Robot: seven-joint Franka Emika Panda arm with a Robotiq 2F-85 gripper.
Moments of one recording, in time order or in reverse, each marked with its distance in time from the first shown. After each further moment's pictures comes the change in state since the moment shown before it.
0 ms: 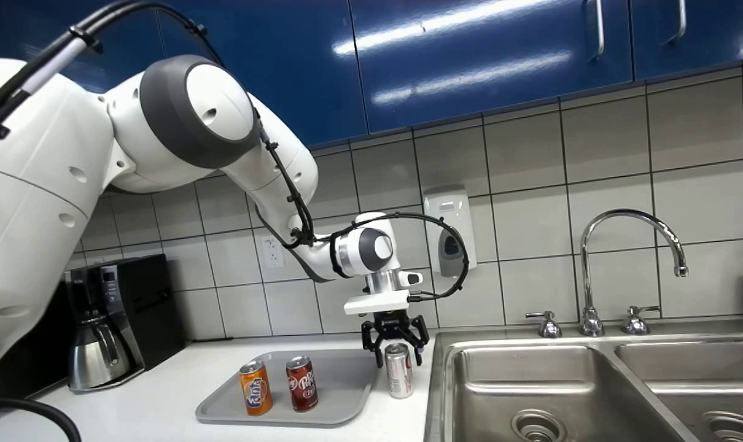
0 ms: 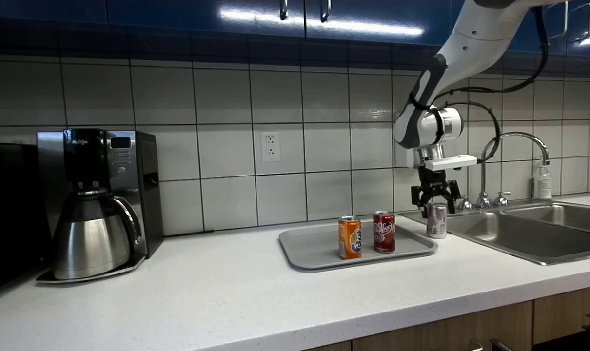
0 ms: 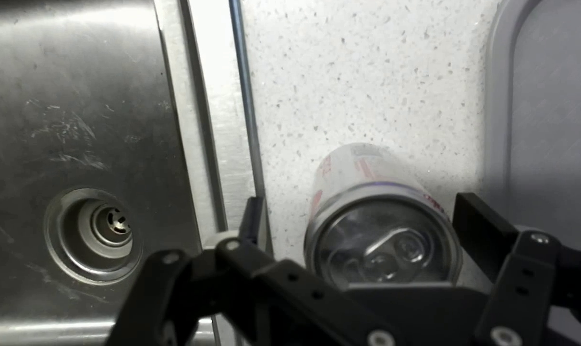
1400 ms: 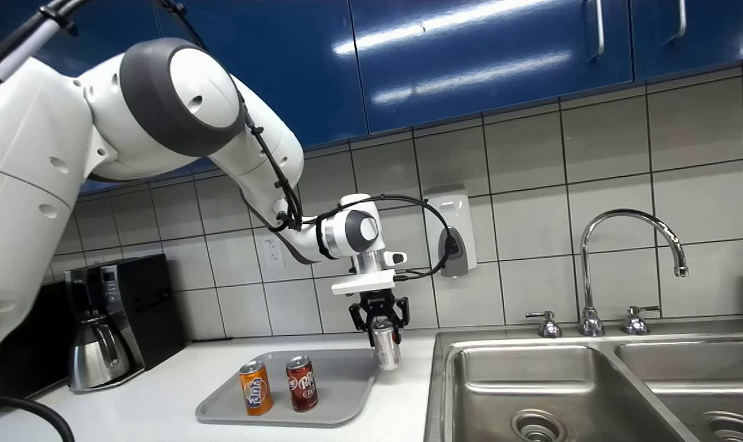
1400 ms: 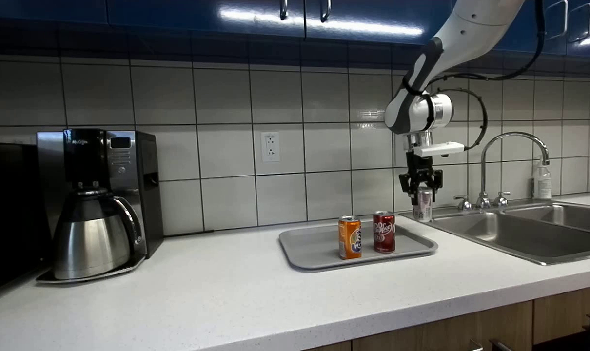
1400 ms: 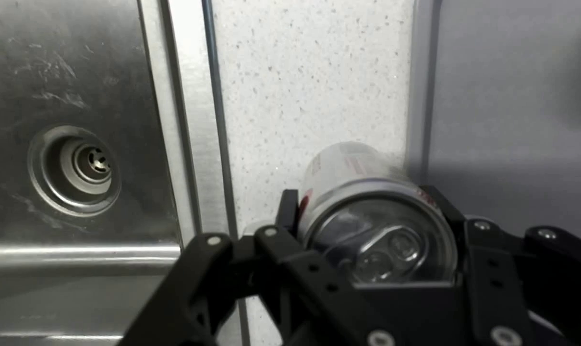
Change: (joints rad) arm 0.007 -0.068 0.048 0.012 0.000 0.004 -0.011
